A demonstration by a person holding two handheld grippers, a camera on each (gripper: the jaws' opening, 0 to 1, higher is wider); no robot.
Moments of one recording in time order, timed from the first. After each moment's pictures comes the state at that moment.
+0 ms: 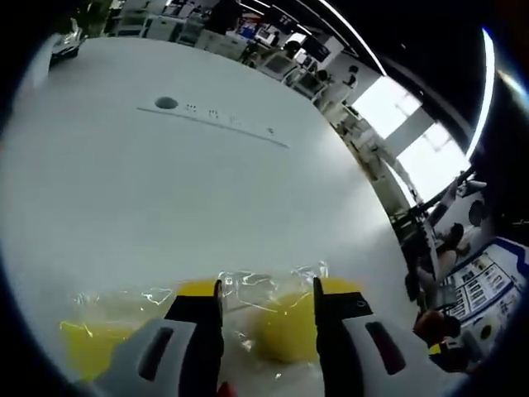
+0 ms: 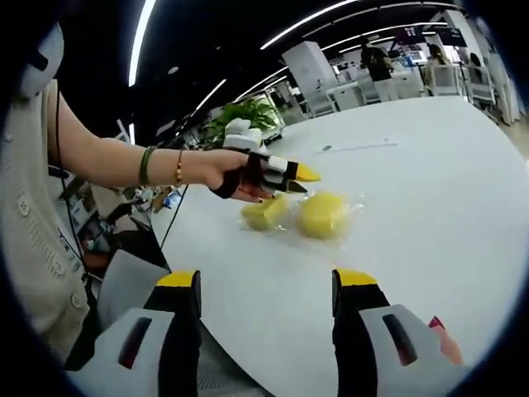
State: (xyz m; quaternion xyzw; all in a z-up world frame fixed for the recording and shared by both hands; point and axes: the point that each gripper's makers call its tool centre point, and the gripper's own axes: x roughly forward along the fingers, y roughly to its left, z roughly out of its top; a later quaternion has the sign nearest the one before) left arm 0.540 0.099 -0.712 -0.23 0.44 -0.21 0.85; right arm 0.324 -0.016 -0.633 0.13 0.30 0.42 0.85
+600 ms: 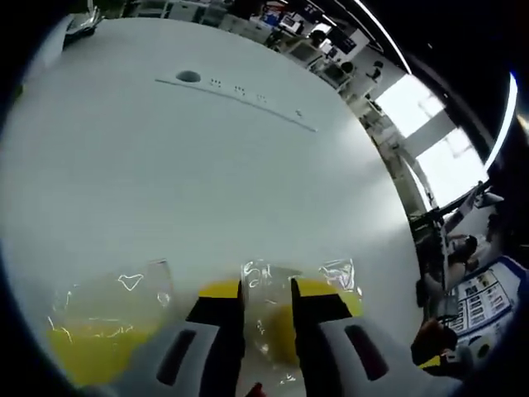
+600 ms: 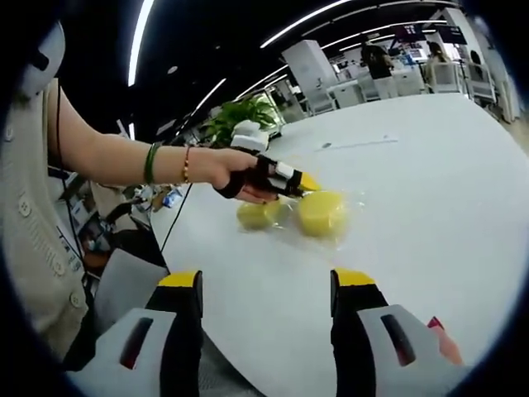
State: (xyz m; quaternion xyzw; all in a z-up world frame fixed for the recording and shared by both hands) left arm 0.539 0.105 -0.739 -0.23 0.49 -0.16 0.82; right arm 0.329 -0.016 -0.640 0.13 0.30 0.42 0.85
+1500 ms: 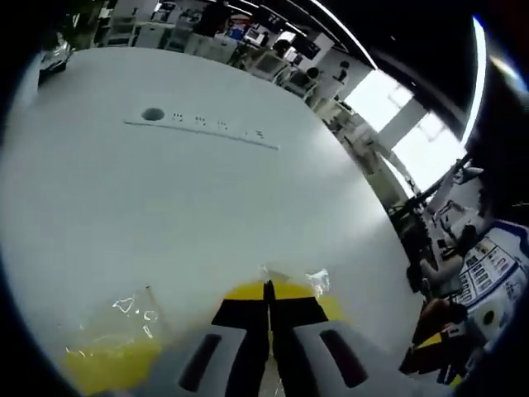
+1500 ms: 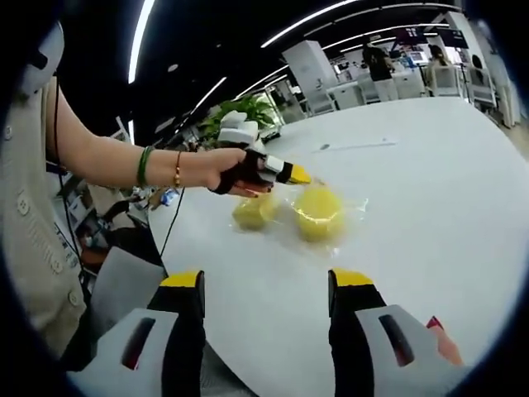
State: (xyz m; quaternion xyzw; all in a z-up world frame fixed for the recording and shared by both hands) left arm 0.542 0.088 -0.684 -0.18 0.40 -0.25 0.87; right arm 0.336 -0.014 -0.637 0.11 0.30 0.42 0.85
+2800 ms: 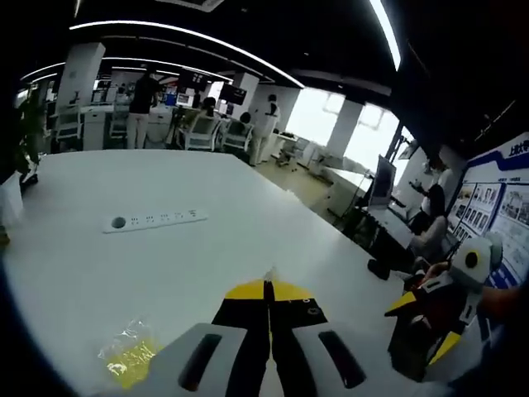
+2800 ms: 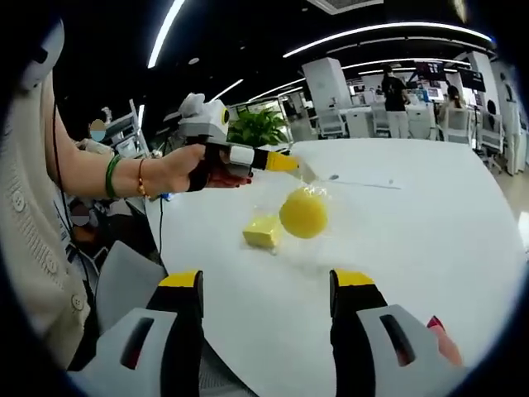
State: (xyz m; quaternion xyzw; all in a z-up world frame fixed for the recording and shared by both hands) left arm 0.473 0.073 -0.550 -0.10 0.25 -0.35 0.90; right arm 0.327 -0.011 -0.573 0.04 0.25 0.43 0.87
